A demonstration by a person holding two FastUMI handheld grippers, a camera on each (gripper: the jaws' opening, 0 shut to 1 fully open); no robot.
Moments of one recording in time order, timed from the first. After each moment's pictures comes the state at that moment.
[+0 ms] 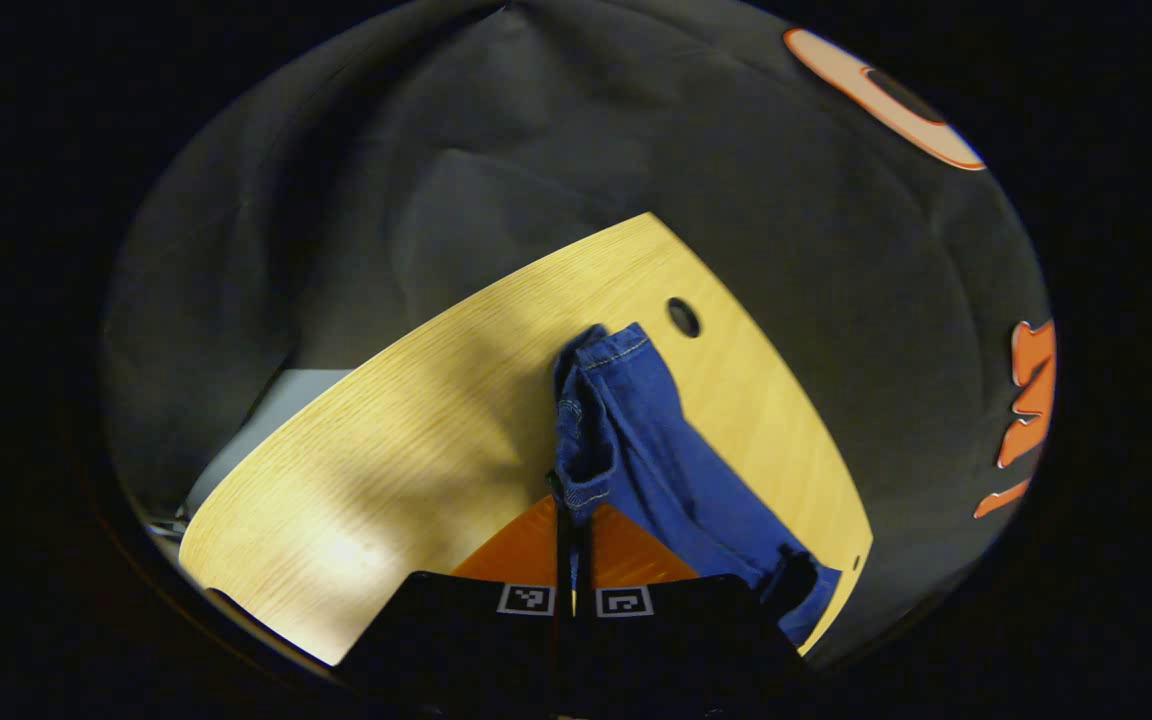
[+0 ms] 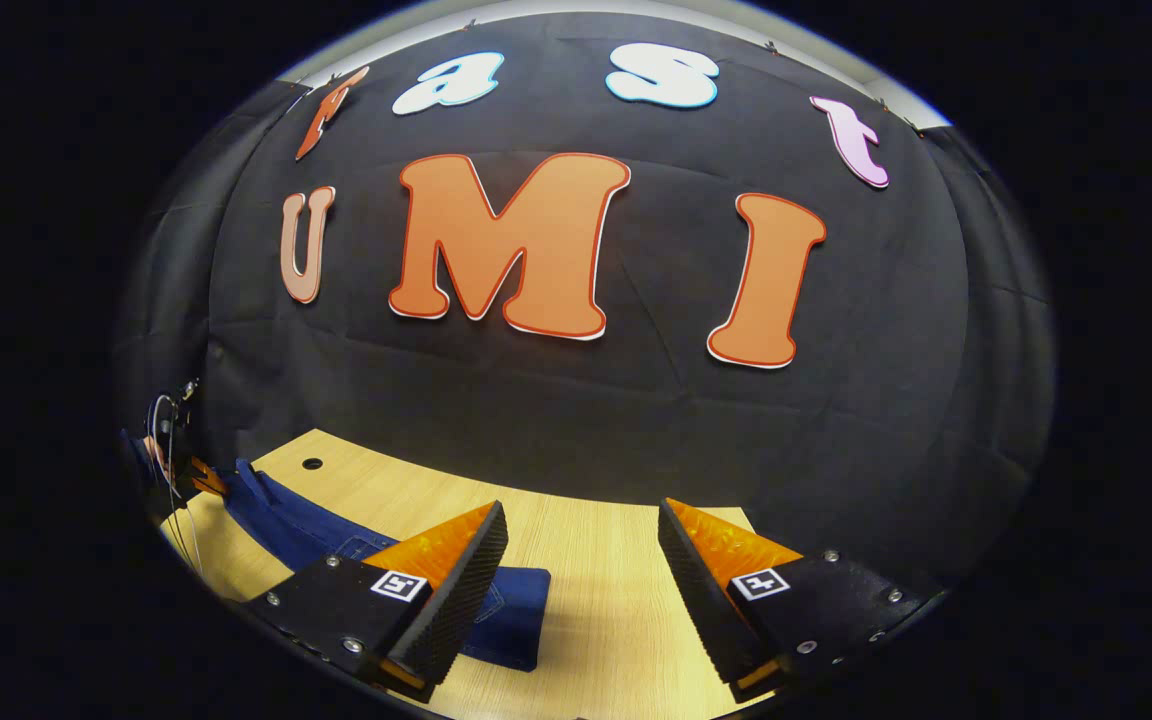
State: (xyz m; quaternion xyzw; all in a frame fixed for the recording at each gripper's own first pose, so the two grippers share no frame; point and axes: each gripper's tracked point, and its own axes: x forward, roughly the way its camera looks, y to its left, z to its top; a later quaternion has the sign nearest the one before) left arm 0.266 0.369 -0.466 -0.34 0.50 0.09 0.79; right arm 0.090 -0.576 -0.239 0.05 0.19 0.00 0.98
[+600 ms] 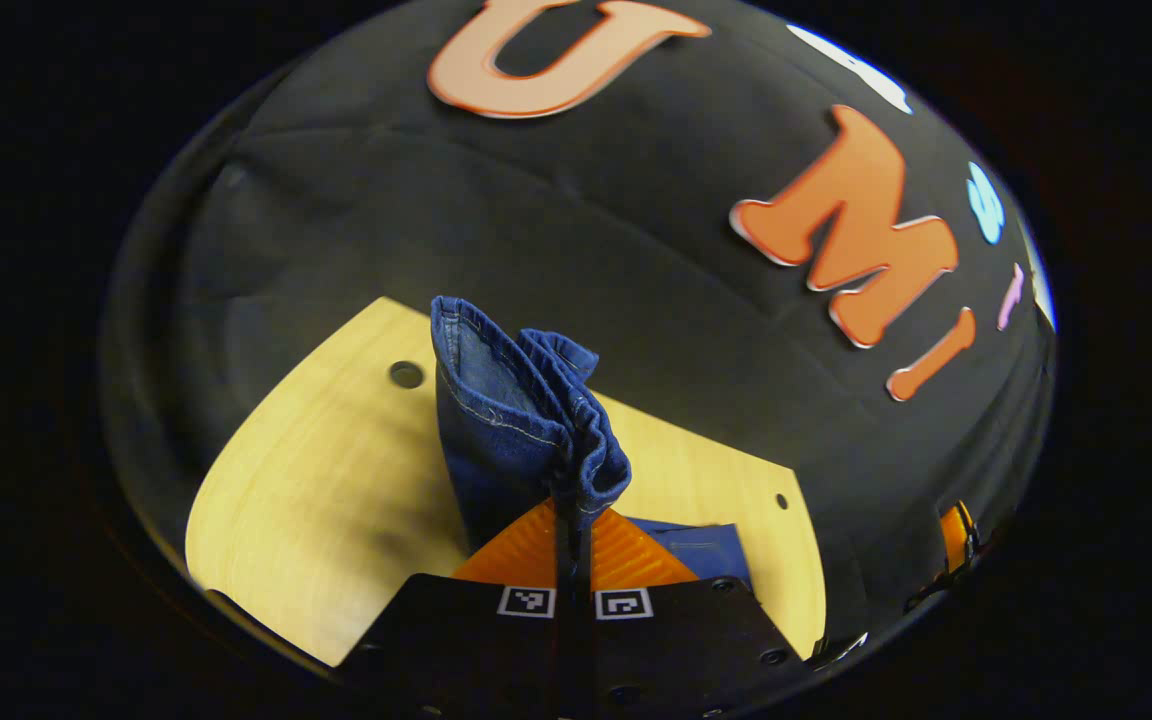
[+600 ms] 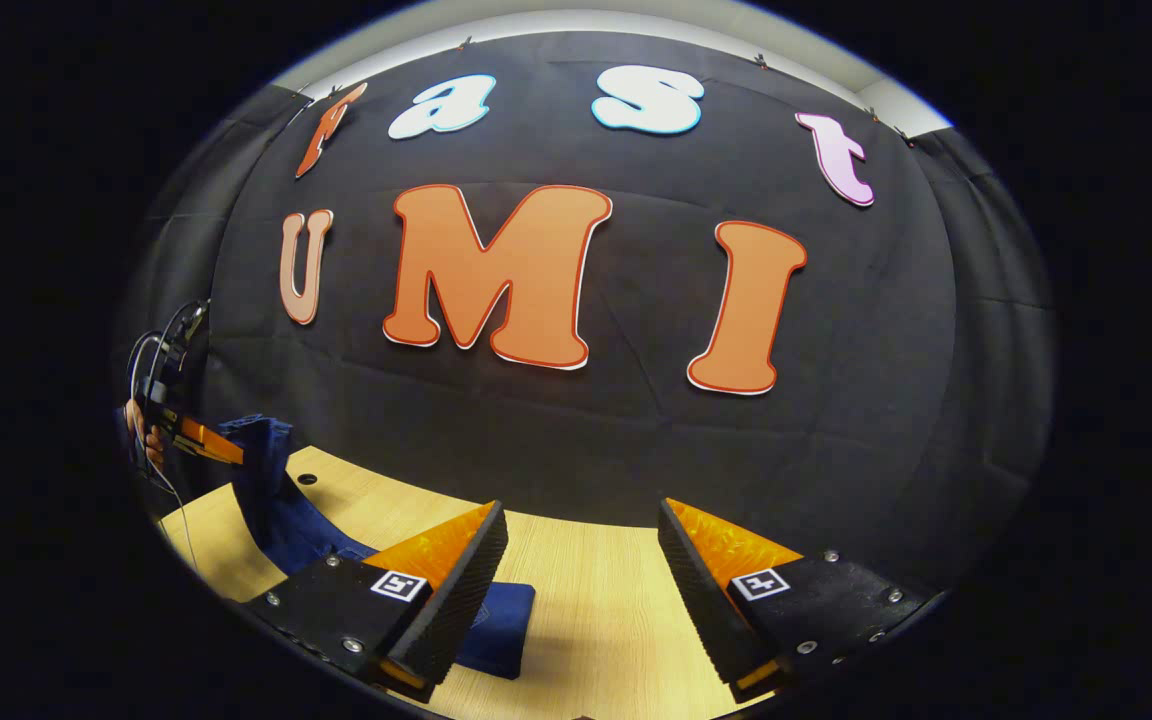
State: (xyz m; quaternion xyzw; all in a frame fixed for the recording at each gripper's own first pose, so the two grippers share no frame) left arm 0.294 0.155 -0.274 -0.23 0.39 -0.14 0.88; right arm 0.082 -0.604 -0.223 0.05 0.15 -0.01 0.99
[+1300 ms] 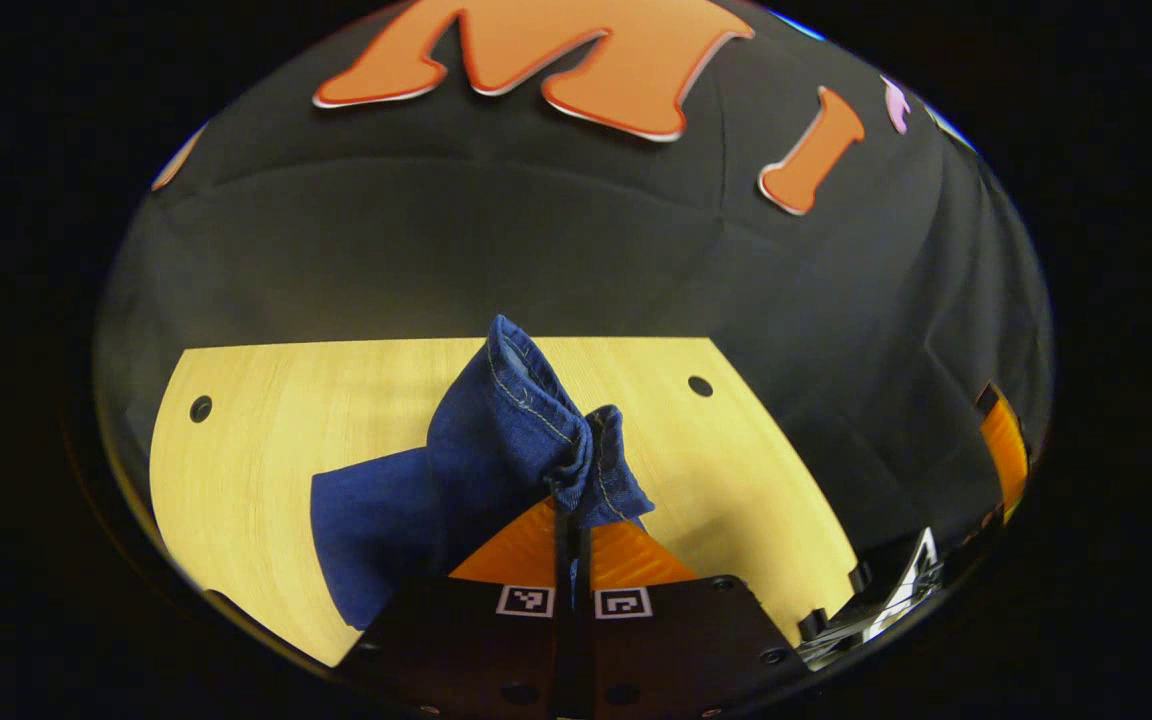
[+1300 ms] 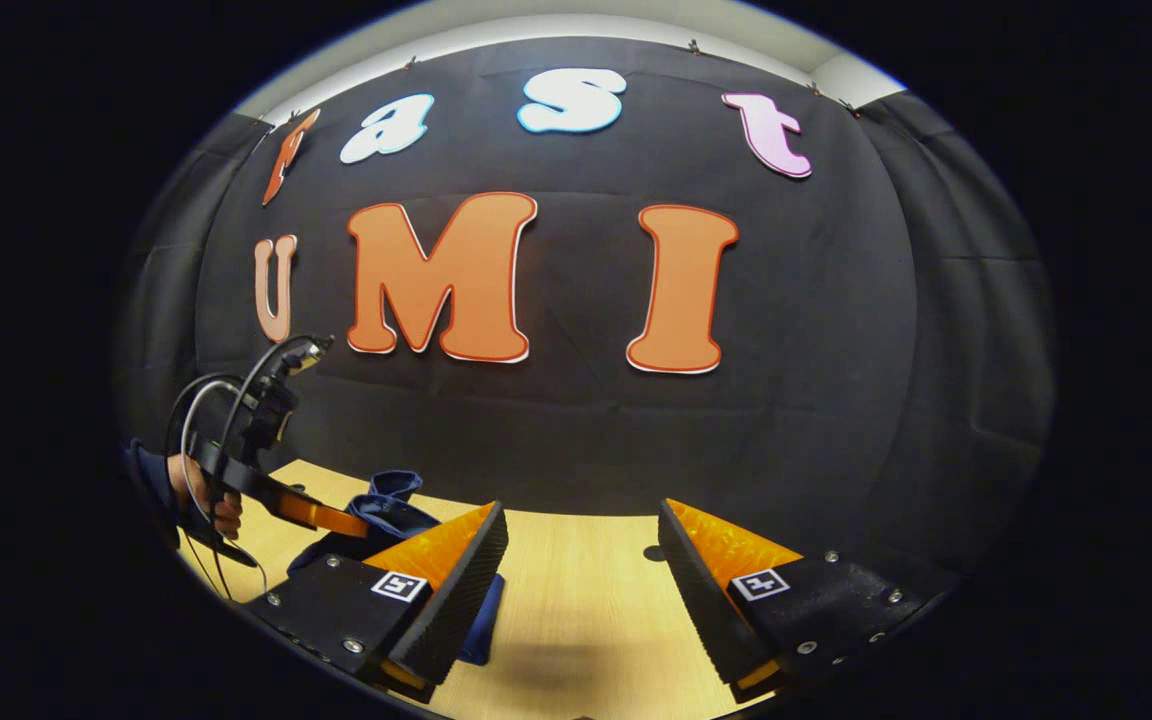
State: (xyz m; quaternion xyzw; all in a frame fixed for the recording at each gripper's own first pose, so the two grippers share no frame) left arm 0.267 -0.119 -0.307 -0.06 0.46 -0.28 0.84; right arm 0.053 -0.673 -0.252 0.09 0.16 -0.03 0.98
